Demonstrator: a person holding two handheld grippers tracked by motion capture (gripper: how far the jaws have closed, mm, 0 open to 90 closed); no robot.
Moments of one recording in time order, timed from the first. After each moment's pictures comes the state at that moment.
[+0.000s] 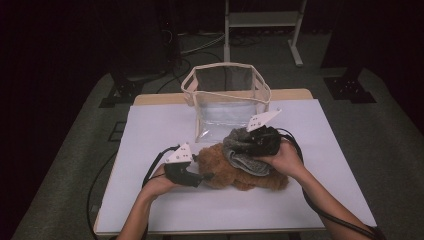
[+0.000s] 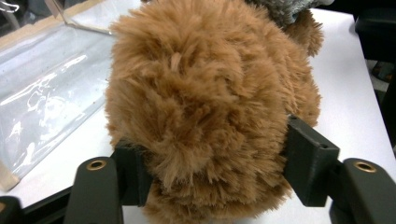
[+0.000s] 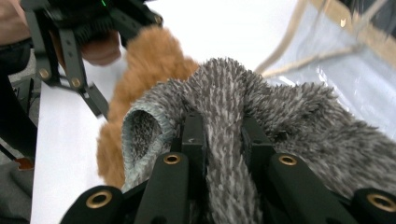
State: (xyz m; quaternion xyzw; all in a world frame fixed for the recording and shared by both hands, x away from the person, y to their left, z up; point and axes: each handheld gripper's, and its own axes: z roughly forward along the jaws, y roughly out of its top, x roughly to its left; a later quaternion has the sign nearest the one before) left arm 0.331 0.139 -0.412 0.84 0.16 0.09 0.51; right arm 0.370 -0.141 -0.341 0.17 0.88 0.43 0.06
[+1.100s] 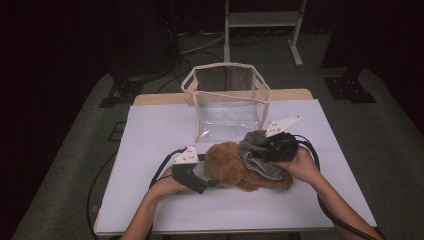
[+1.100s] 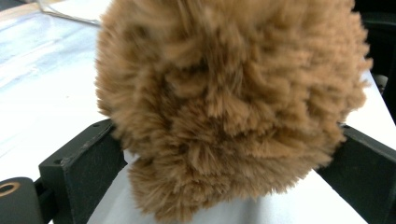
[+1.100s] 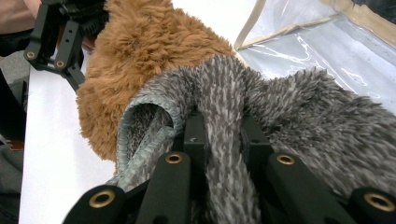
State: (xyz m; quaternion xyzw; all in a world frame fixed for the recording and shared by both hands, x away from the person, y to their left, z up) left arm 0.343 0.123 -0.445 0.84 0.15 0.06 0.52; right arm 0.363 -0.190 -0.365 0.20 0.88 0.43 0.07
